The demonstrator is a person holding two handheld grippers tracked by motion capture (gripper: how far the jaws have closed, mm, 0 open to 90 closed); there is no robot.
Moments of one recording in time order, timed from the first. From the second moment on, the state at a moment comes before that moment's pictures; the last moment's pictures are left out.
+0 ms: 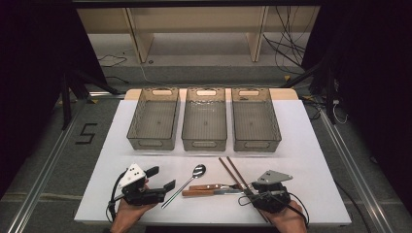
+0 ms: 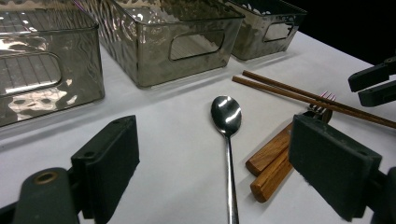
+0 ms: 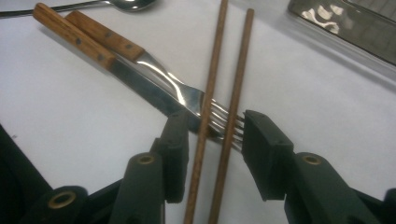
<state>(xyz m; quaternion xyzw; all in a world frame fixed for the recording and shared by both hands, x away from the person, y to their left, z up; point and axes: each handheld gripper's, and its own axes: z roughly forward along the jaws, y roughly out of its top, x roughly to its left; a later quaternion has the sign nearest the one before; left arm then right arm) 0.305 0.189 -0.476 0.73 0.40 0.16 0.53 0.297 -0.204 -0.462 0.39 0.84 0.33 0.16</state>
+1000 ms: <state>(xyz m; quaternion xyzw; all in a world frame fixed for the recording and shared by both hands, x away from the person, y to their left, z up) 0.305 0.189 -0.476 0.73 0.40 0.17 0.53 0.310 -0.207 -0.481 0.42 0.85 0.29 0.13</state>
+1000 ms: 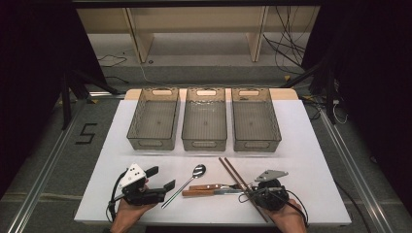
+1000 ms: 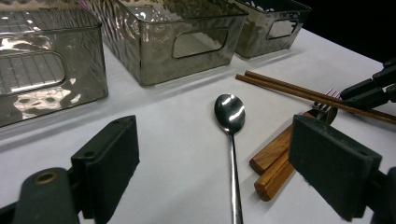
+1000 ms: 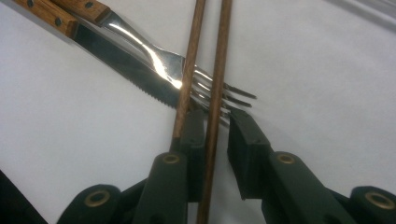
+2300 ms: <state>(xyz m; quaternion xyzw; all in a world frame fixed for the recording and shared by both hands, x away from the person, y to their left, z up) 0.306 0.184 -0.473 0.72 0.42 0.15 0.53 0.303 -0.198 -0.454 0.38 0.84 0.35 0.17</state>
